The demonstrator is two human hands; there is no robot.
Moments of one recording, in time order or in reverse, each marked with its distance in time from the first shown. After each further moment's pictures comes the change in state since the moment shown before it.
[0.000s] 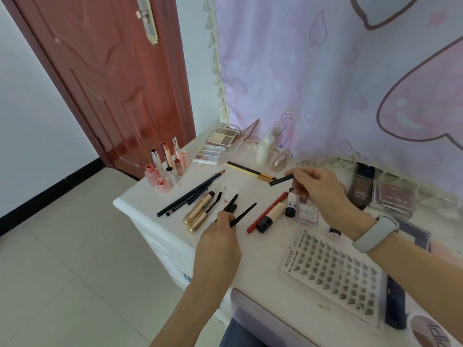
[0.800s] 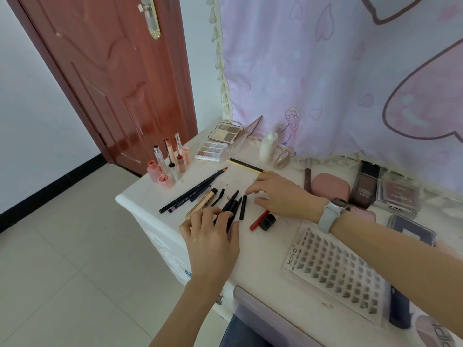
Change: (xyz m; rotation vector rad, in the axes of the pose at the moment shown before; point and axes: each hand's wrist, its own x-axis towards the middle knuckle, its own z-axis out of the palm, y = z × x) left_hand 0.004 -0.024 0.013 0.274 0.427 0.181; right_hand 0.035 0.026 0.044 -1.006 -0.517 -0.550
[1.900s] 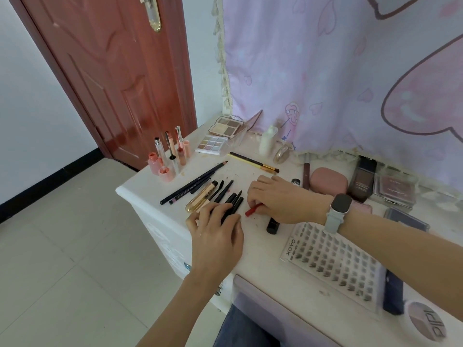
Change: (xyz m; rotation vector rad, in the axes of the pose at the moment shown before) left_hand -0.010 -0.004 -0.003 -0.108 -0.102 0.153; right_hand -0.021 -0.021 -0.009 -0.326 -0.149 -0.258
